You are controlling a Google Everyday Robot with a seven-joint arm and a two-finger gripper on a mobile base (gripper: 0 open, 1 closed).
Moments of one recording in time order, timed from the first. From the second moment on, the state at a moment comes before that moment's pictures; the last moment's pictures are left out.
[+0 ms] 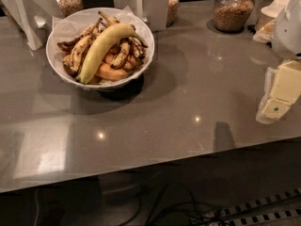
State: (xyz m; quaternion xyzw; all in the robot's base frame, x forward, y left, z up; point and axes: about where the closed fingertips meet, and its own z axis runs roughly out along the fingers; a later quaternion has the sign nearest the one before) arm 0.438 -0.216 0.977 -0.60 0.78 -0.04 0.16
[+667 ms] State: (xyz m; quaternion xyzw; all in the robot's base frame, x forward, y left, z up) arm 0.438 -0.216 0.977 -0.60 0.78 -0.04 0.16
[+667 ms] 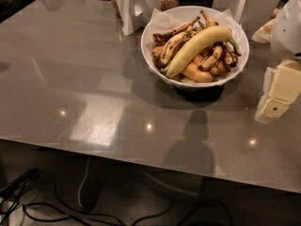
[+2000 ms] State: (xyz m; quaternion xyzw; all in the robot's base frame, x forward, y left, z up) arm 0.497 -0.209 0.963 -0.64 0.71 0.00 0.28
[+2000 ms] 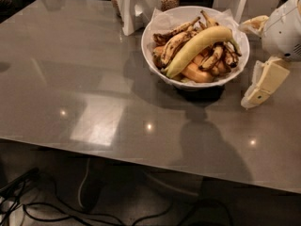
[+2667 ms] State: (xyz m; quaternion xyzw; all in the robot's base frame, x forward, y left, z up) arm 0.564 -0.183 0.999 -0.69 0.61 -0.01 0.39
